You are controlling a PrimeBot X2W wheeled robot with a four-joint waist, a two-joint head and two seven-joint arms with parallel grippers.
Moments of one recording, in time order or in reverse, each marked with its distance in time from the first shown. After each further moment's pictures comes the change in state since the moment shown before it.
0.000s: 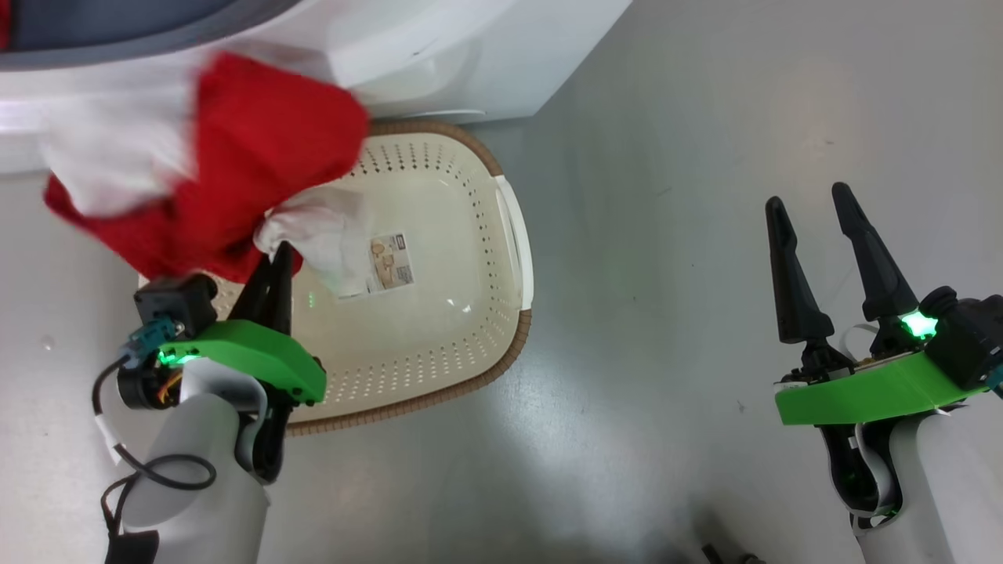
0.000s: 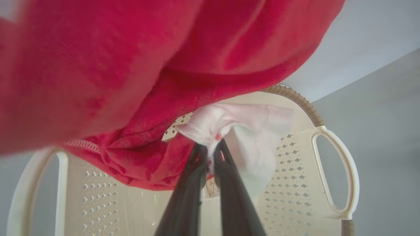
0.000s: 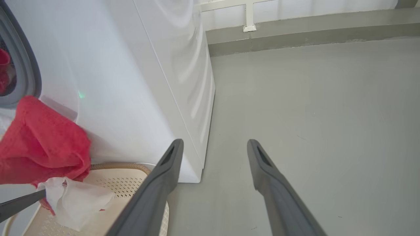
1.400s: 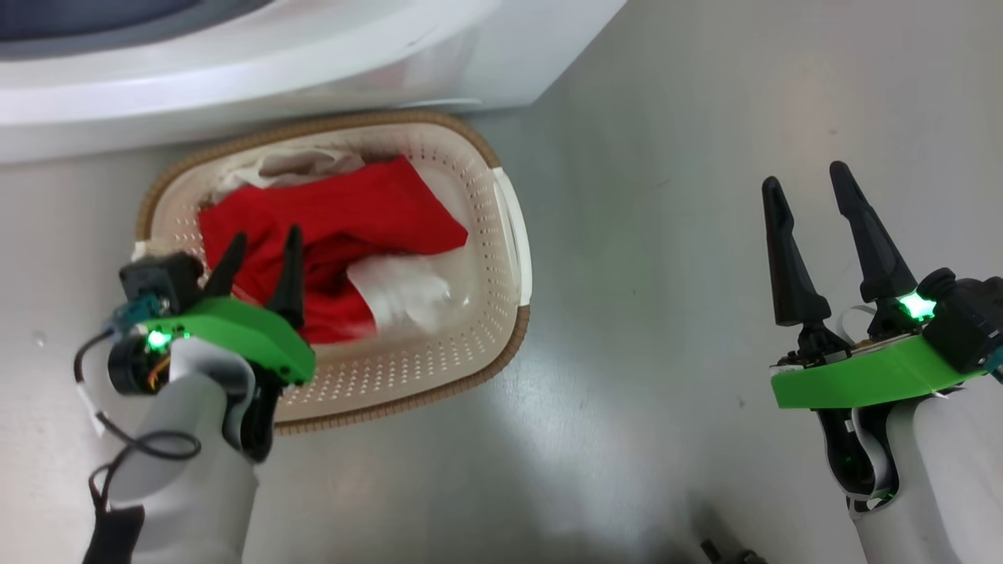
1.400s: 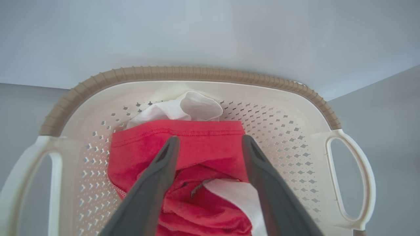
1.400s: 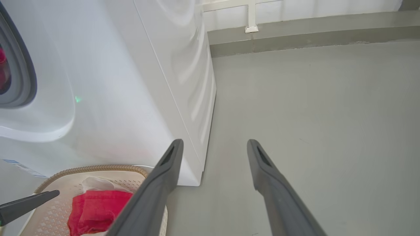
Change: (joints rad) left arm -0.086 0.023 -0.053 0.111 -0.091 0.000 0.000; right arm -0.038 0.003 0.008 0.006 -0.008 0.000 0.000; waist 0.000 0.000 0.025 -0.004
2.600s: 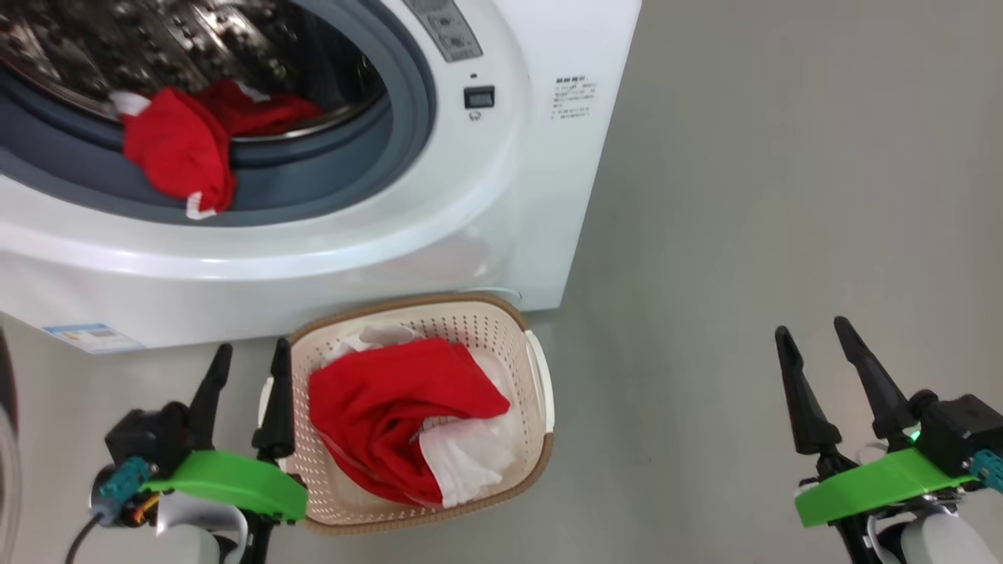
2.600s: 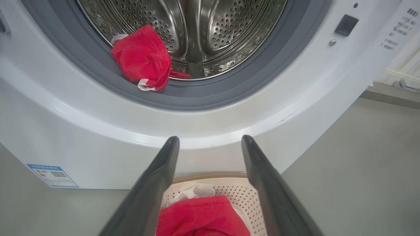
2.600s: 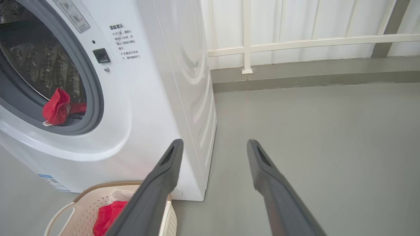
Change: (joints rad) left arm 0.455 -0.016 0.169 -0.486 0.164 0.000 0.000; right arm 0.223 -0.046 -0.010 0.084 0.016 0.000 0.000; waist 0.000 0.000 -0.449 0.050
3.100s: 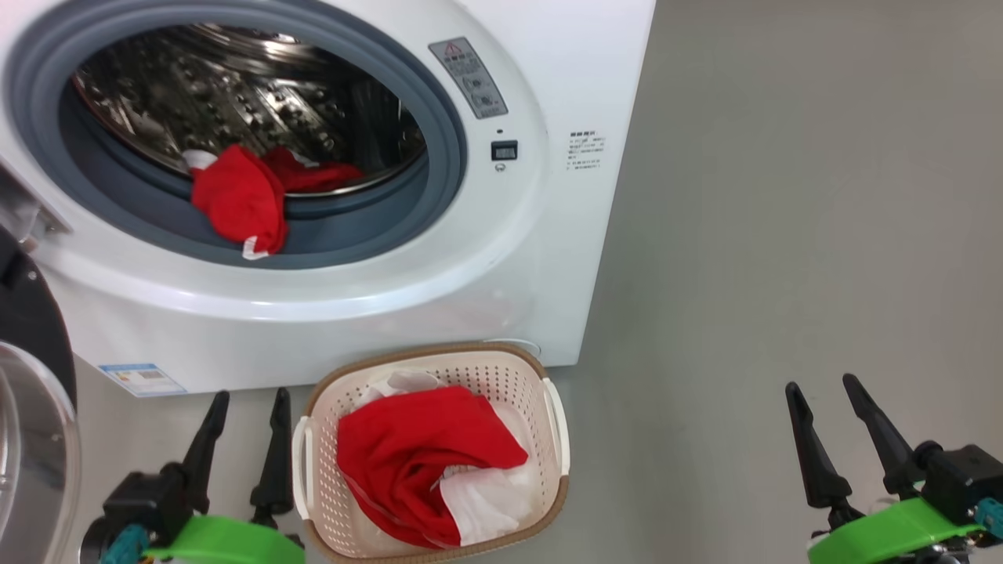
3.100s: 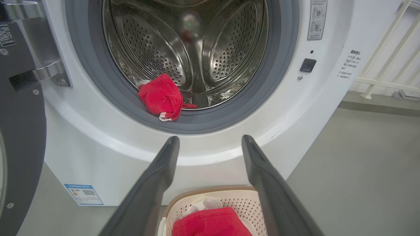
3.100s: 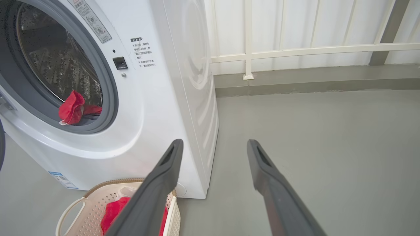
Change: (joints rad) left arm 0.166 -0.007 0.019 -0.168 0.060 0.000 0.000; right arm 0.106 -0.012 -0.019 0.006 0.002 0.000 0.000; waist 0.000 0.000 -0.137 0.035
